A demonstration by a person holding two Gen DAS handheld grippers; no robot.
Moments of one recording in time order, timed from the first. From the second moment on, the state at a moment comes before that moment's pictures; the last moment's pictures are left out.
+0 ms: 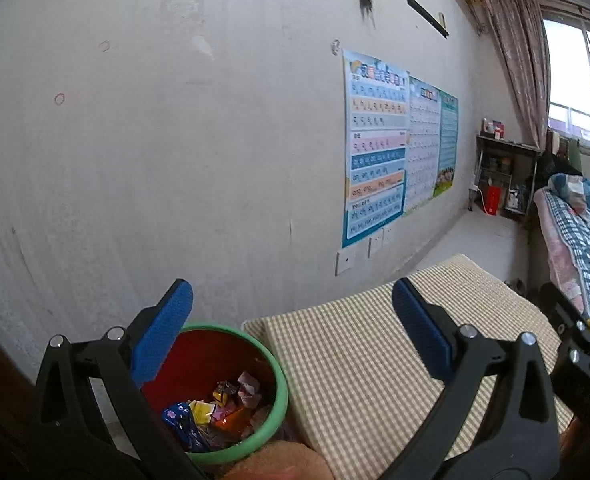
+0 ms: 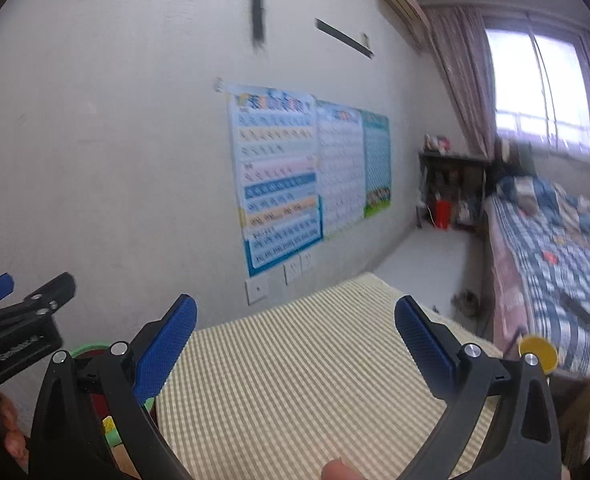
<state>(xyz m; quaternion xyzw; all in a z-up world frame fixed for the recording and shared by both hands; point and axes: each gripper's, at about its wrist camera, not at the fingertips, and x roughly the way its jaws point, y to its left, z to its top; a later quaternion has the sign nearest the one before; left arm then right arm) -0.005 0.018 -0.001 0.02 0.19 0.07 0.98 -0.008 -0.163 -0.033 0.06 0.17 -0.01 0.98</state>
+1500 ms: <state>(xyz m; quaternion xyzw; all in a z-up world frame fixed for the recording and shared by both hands) -0.001 0.013 -0.014 0.03 0.22 0.08 0.97 0.004 -0.173 -0.070 0.06 0.24 -0.01 0.97</state>
